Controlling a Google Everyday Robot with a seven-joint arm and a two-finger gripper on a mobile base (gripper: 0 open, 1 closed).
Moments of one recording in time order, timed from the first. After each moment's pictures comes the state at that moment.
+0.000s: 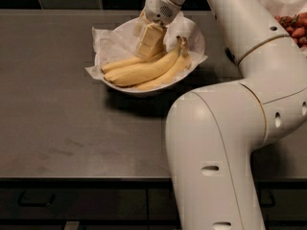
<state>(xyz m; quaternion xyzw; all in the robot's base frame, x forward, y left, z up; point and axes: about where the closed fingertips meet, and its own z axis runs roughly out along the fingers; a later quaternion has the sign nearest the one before) 0.696 0.027 0.923 -0.73 0.63 0.17 0.23</state>
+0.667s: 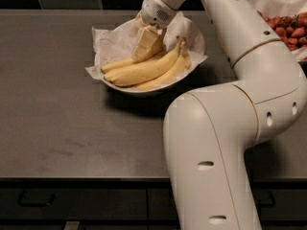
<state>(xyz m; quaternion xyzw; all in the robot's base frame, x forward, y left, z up) 0.703 0.040 0.913 -0.73 0.61 0.19 0.24</state>
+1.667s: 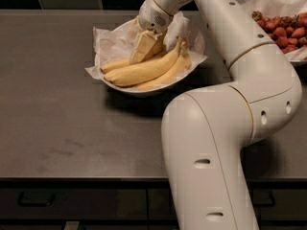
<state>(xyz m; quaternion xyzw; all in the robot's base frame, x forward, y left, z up) 0.701 0.052 0.896 -0.74 0.60 0.21 0.23</state>
